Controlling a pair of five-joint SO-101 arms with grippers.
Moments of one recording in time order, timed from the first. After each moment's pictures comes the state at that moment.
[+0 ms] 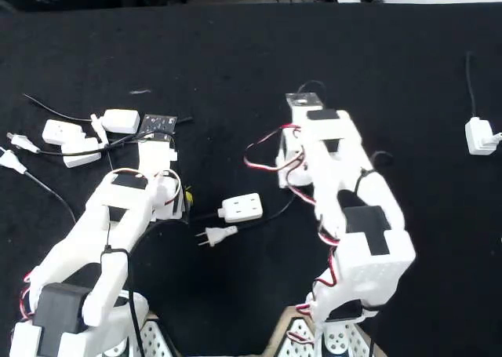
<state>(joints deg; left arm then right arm) 4.2 -18.8 57.2 38.4 0.7 -4.4 14.8 19.7 69.8 -0.7</state>
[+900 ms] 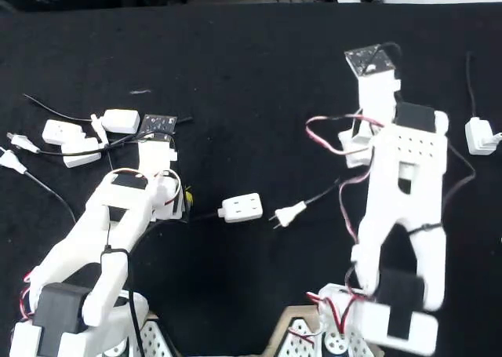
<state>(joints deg) 4.2 -18.8 57.2 38.4 0.7 12.7 -9.5 15.3 76.0 27.7</state>
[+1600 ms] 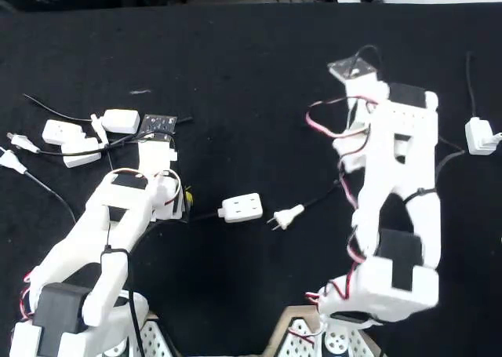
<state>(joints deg) 4.2 -18.8 57.2 38.4 0.7 11.5 2.9 8.0 84.9 33.5</state>
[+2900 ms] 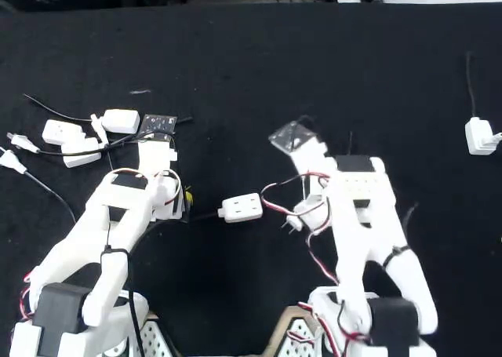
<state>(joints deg) 4.2 -18.8 57.2 38.4 0.7 -0.4 -20.9 49.1 68.8 37.8</state>
